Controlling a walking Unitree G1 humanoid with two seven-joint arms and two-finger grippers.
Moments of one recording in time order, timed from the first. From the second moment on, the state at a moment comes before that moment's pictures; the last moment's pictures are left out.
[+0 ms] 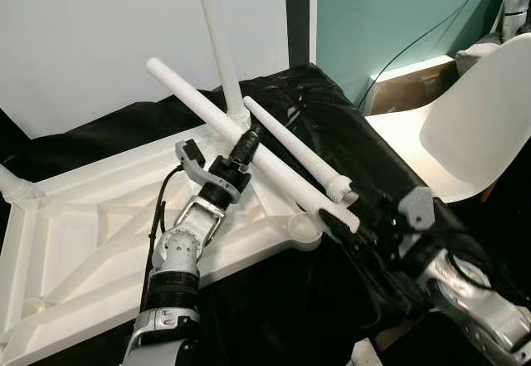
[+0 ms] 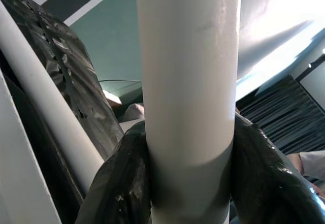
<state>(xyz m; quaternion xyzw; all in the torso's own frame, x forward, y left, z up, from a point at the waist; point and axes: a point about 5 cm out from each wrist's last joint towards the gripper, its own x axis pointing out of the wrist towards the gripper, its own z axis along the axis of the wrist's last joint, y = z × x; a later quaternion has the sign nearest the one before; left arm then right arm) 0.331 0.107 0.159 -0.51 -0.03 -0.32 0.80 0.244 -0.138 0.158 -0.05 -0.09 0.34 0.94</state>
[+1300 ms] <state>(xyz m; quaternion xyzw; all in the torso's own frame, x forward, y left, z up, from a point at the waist) 0.318 0.095 0.180 -0.47 -0.05 -0.37 0.80 0.296 -0.087 0.169 0.00 -0.03 0.43 0.90</state>
